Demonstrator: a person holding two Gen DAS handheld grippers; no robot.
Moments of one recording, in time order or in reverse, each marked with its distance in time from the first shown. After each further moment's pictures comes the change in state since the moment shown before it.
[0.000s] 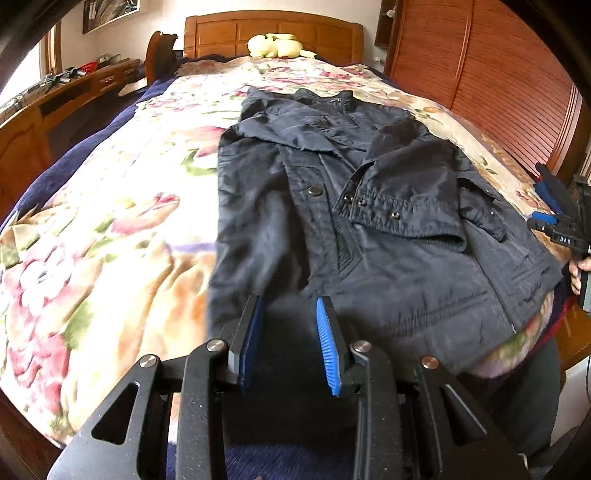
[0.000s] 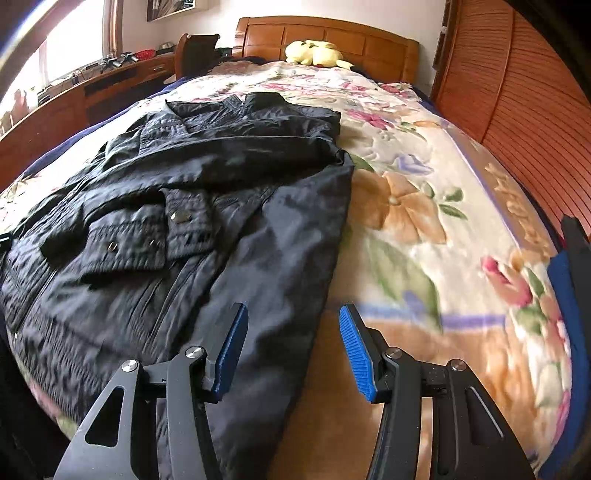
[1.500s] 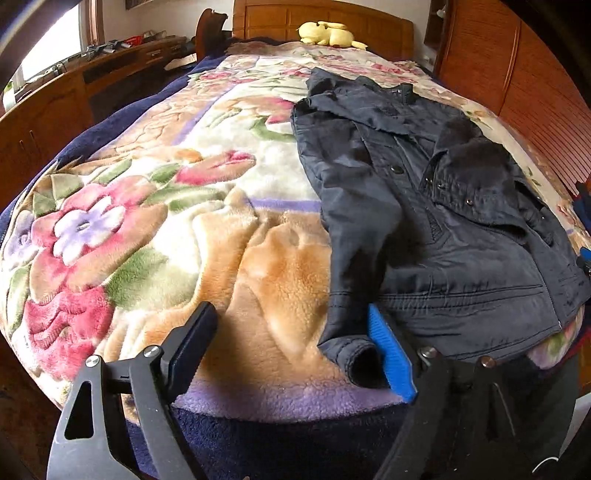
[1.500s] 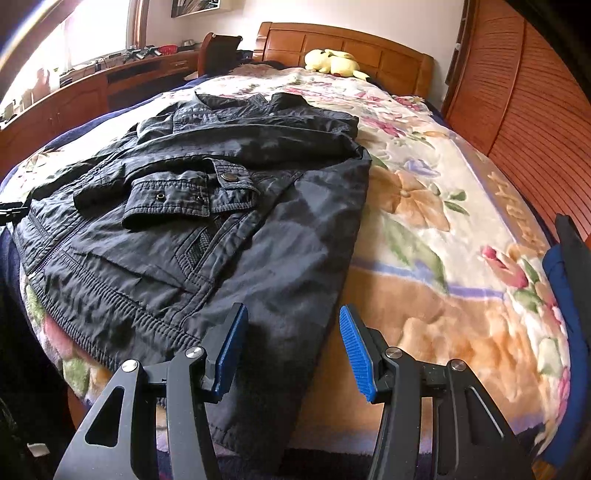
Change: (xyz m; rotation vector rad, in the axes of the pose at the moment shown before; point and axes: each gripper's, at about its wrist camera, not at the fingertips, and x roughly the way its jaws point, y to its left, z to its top) left arm 0.012 0.047 -0.021 -0.106 0.048 0.129; right arm -0.037 0.028 -0.041 -0.066 -0.032 0.005
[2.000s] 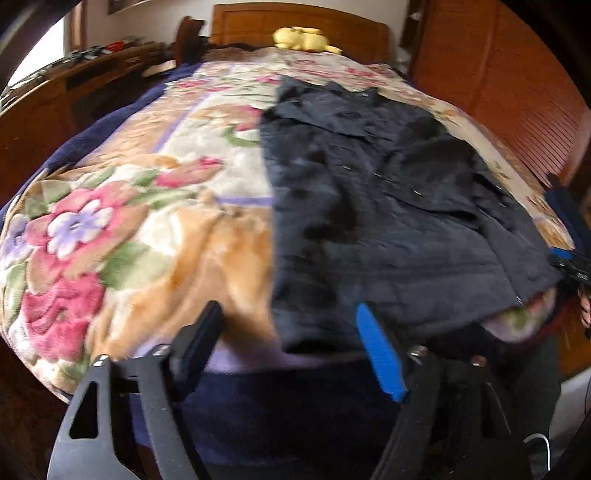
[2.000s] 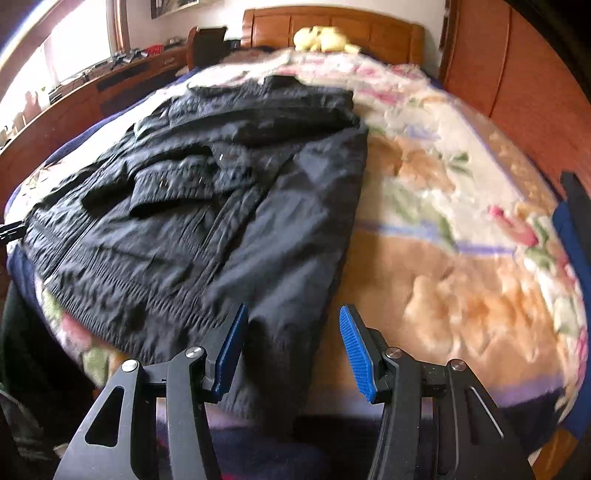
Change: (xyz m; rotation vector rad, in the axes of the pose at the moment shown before) left arm -0.035 -0.016 -0.016 0.045 -0.011 -0.105; right arm -0.004 -0.009 -0.008 0.104 0.107 0.079
